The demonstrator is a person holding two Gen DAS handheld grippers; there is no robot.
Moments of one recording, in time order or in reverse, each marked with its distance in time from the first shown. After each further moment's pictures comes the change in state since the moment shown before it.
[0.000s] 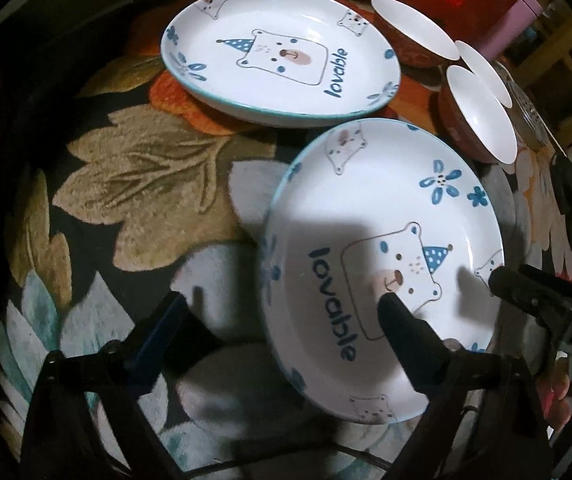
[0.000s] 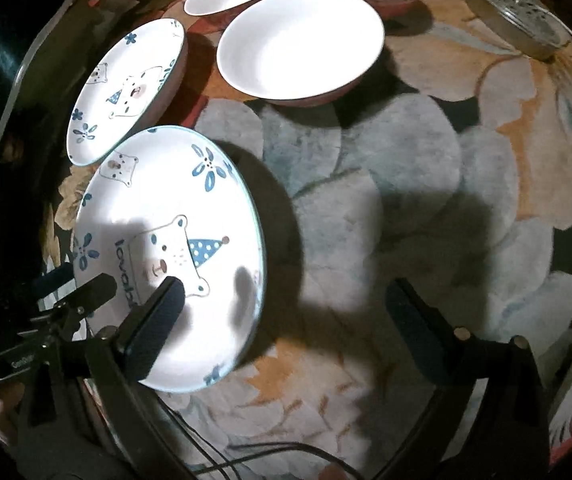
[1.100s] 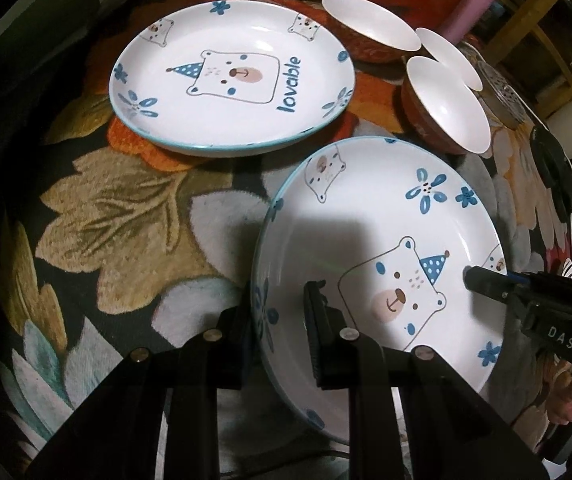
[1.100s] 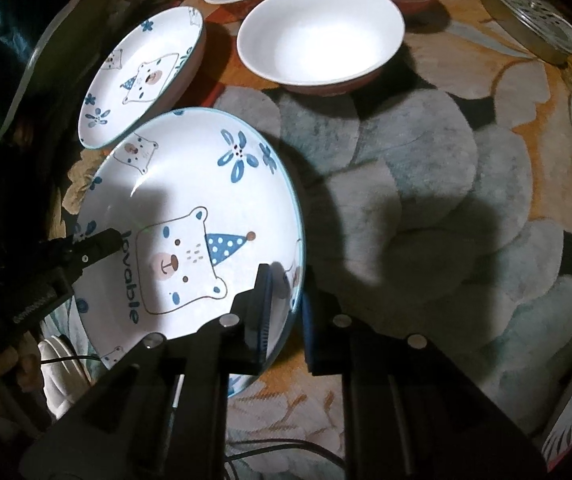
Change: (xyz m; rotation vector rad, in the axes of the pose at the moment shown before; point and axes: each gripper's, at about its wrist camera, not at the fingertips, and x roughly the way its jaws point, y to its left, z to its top) left arm -0.005 -0.024 0.015 0.132 -0.006 -0.032; right arm 0.004 0.005 -0.008 -0.039 0.000 0.033
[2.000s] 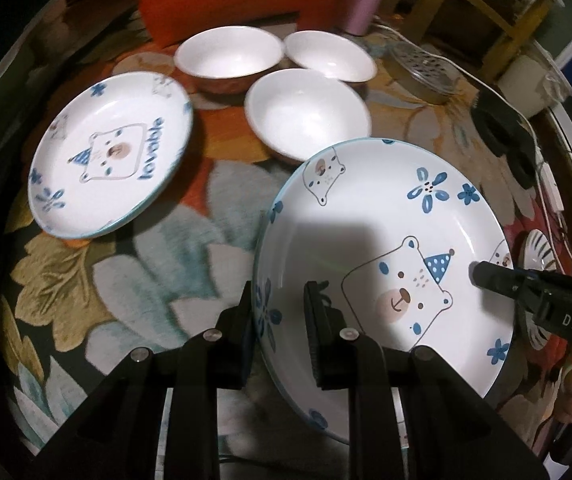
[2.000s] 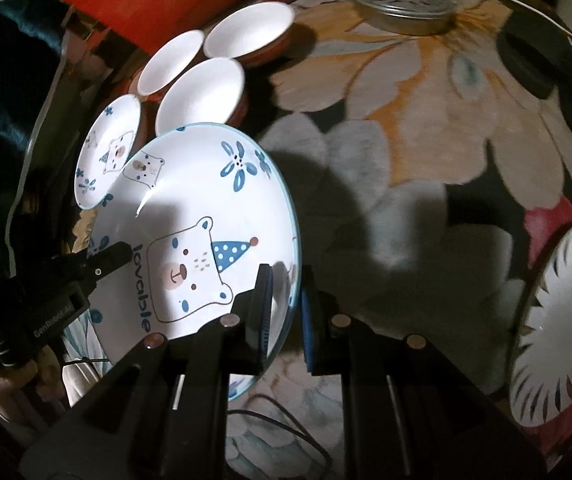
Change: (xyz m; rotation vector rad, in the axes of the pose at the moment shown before) left arm -0.016 -0.120 0.017 0.197 -0.041 -0.037; right arm -0.072 -0.077 -0.030 0.206 -0.111 -0.002
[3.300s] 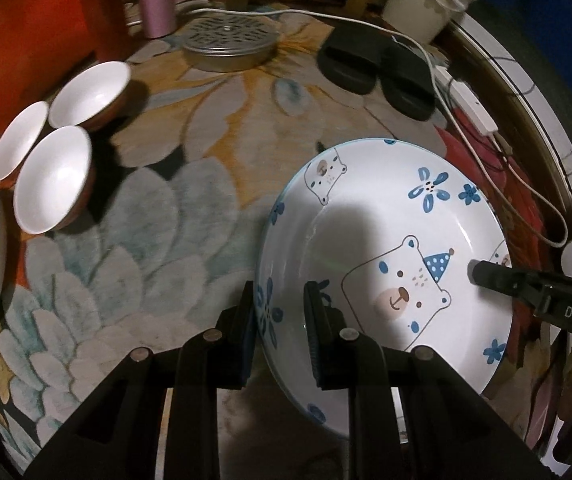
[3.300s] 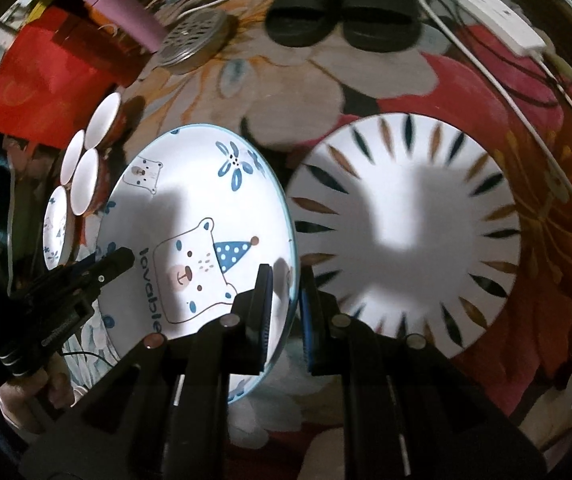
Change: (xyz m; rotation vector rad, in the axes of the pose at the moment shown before) left arm 0.026 -0.200 -0.007 0.303 0.044 -0.123; right arm -0.089 -0.169 -0.066 0.345 -0.089 -0.063
